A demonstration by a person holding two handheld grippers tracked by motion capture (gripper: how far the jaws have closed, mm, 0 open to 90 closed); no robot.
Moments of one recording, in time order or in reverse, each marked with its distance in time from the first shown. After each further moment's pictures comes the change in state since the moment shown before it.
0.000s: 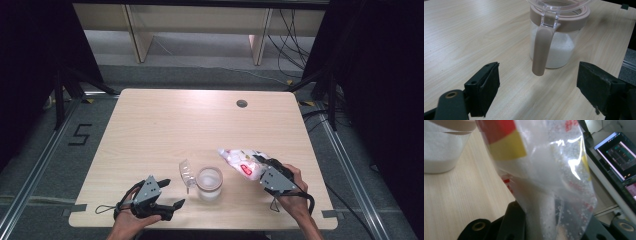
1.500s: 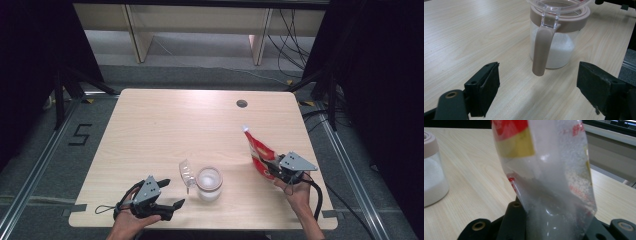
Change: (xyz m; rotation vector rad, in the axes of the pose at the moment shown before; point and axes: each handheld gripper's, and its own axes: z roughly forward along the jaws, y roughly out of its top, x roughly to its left) left arm 0.000 0.000 -0.001 -0.012 0.000 -0.002; right arm -0.023 -0.053 0.015 -0.091 0.046 0.523
